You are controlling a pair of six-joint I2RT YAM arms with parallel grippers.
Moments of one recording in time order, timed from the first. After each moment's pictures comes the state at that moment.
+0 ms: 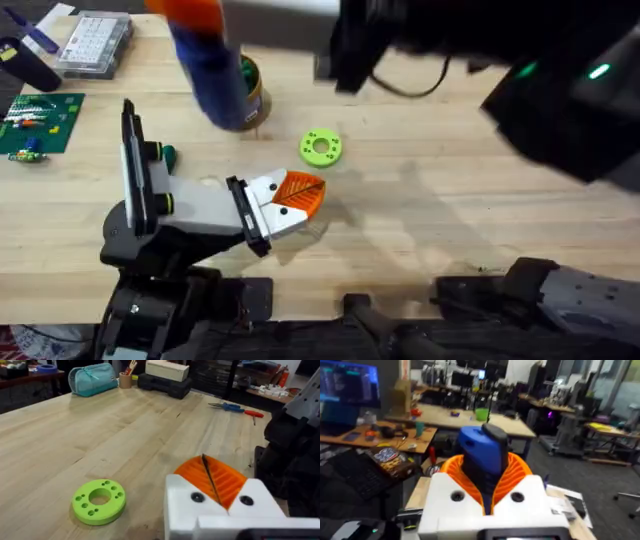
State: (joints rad) left arm -0.13 0.00 0.01 -0.10 1.00 -0.07; right arm 0.80 1.27 1.07 0.54 -0.72 0.06
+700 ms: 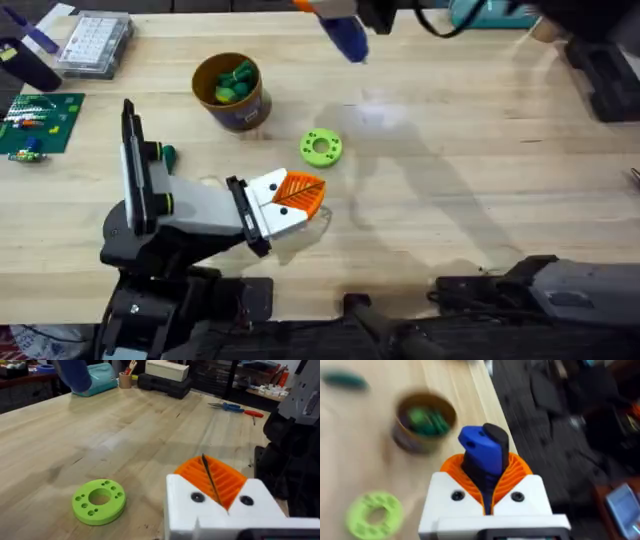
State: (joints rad) left arm -0.13 0.00 0.01 -0.10 1.00 -0.07; right arm 0.54 1.47 1.39 -0.31 -0.44 -0.70
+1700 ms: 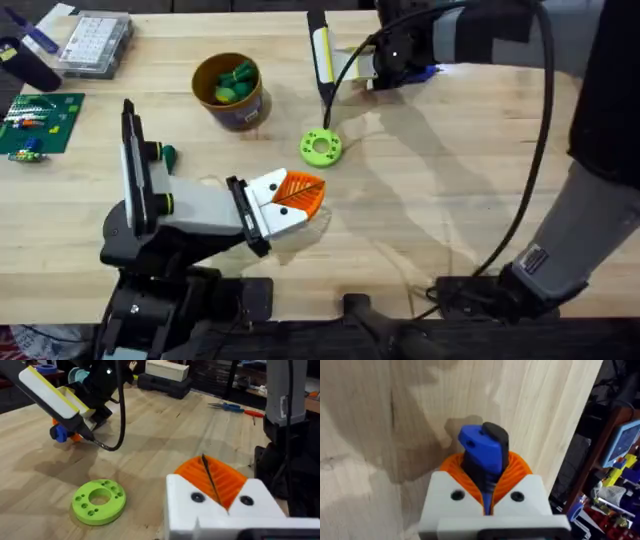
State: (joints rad) left arm -0.13 0.00 0.01 -0.10 1.00 -0.07; right arm 0.38 2.04 1.39 -0.29 0.09 -1.37
